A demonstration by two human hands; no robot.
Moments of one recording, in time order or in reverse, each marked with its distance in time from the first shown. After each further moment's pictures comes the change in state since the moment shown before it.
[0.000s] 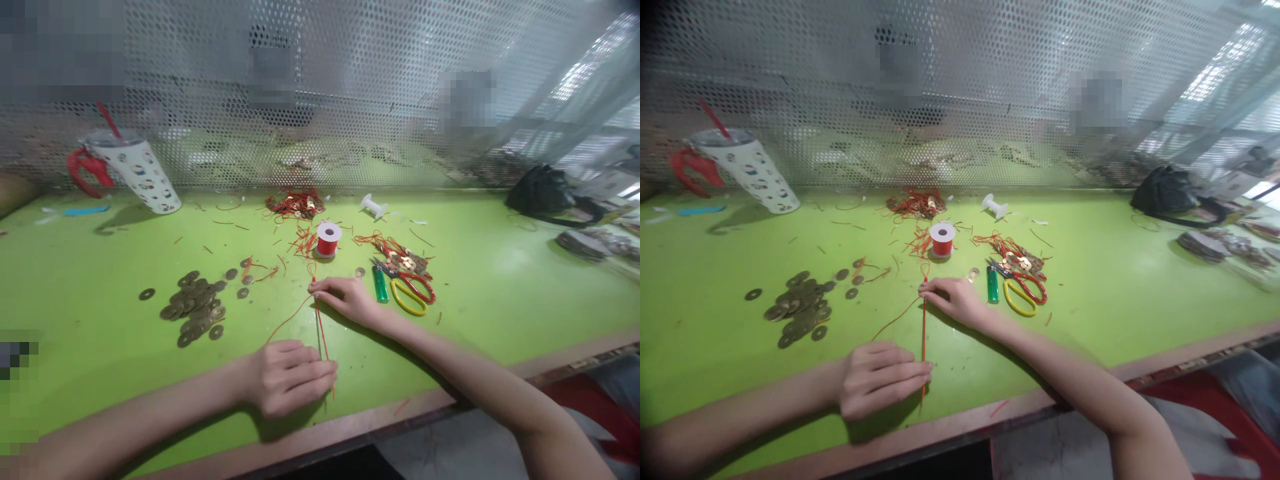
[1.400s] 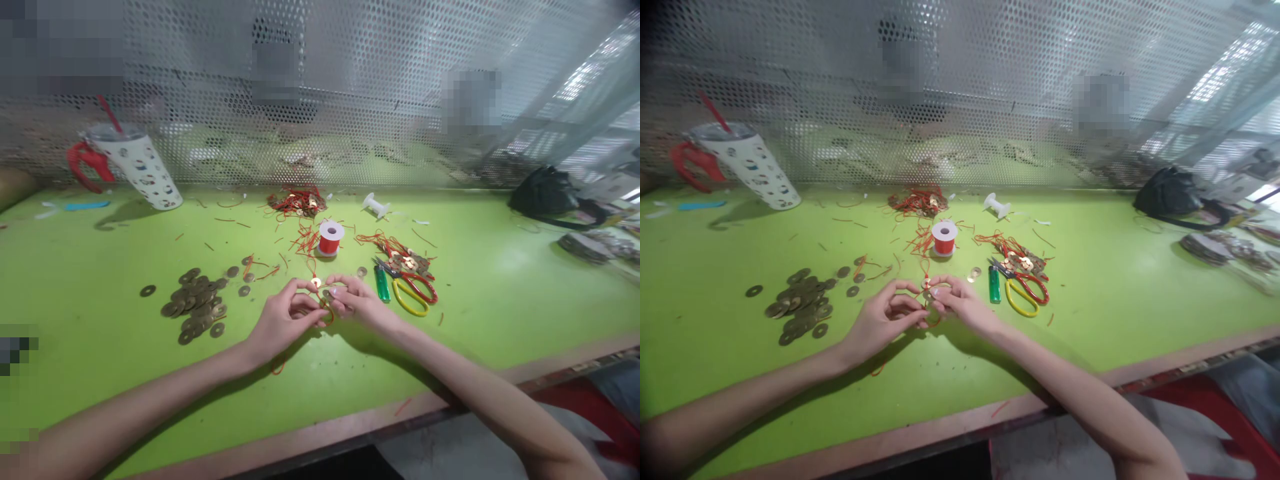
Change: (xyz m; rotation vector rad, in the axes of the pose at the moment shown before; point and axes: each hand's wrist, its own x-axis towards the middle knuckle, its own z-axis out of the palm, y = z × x) left_hand 0.007 -0.019 0.015 -0.910 0.336 -1.356; right_hand -0.011 -0.030 -0.004 1.007 -0.053 0.389
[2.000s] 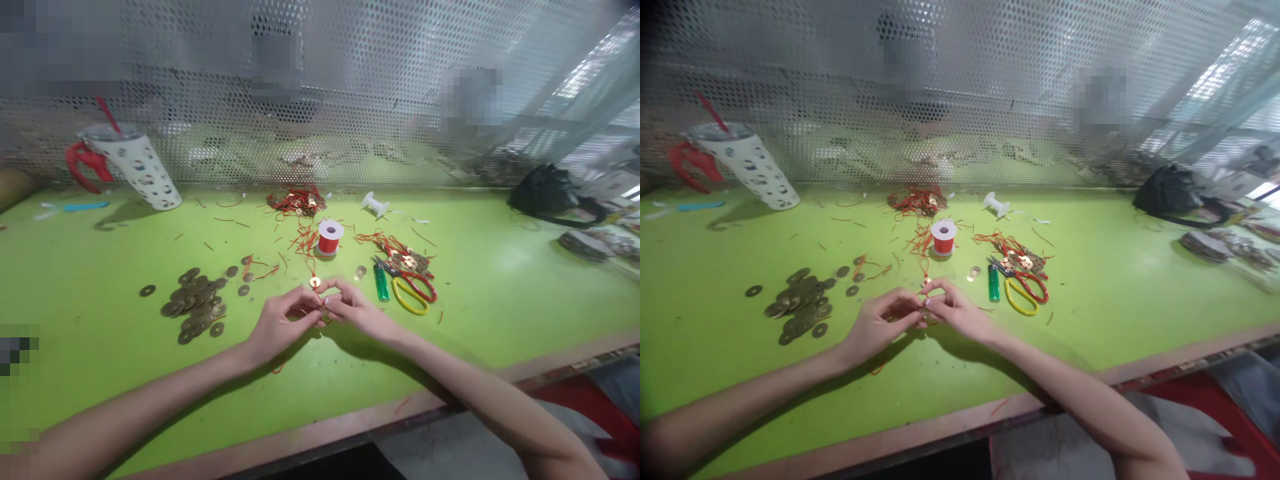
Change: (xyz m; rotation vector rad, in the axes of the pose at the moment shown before) left_hand 0.000 -0.008 -0.003 0.110 -0.028 0.224; right_hand -0.006 0.005 0.004 -0.244 -0.053 0.010
